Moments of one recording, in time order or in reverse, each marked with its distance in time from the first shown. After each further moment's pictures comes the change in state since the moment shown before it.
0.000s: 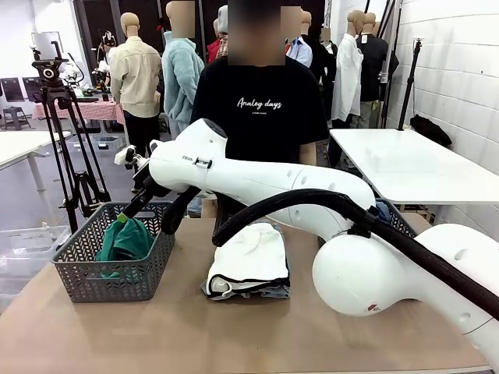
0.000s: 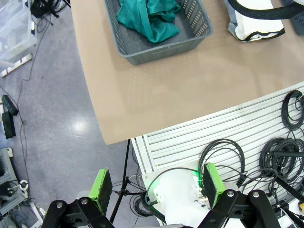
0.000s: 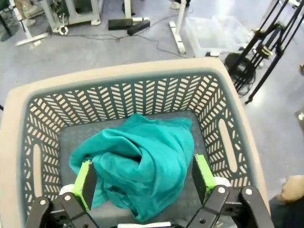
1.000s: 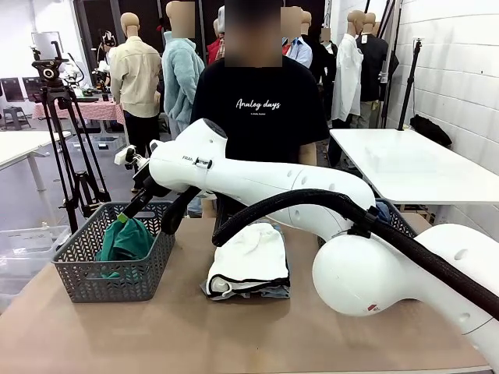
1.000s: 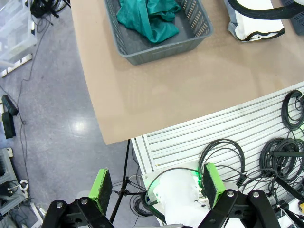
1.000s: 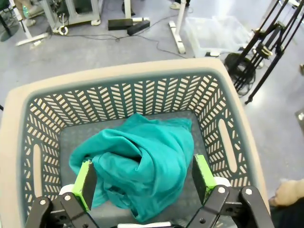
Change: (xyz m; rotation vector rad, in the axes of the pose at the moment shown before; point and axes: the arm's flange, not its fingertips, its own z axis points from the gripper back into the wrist) left arm 0.000 0.000 0.000 0.000 0.000 0.000; right arm 0.000 0.000 0.000 0.000 0.000 0.000
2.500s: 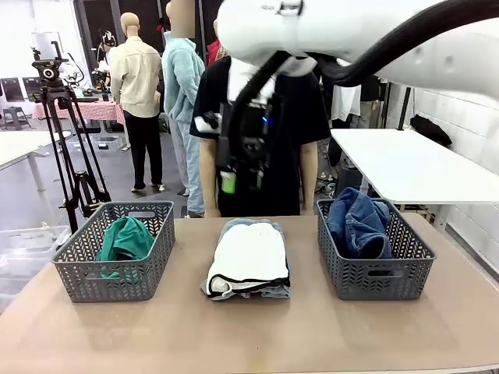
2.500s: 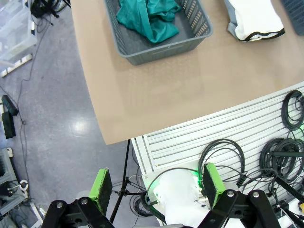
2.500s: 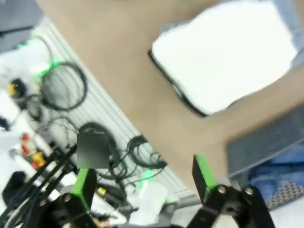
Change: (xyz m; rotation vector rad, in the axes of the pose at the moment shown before) left arm 0.000 0.000 0.000 0.000 -0.001 0.000; right arm -0.036 0.080 0.285 0.098 0.824 -0.637
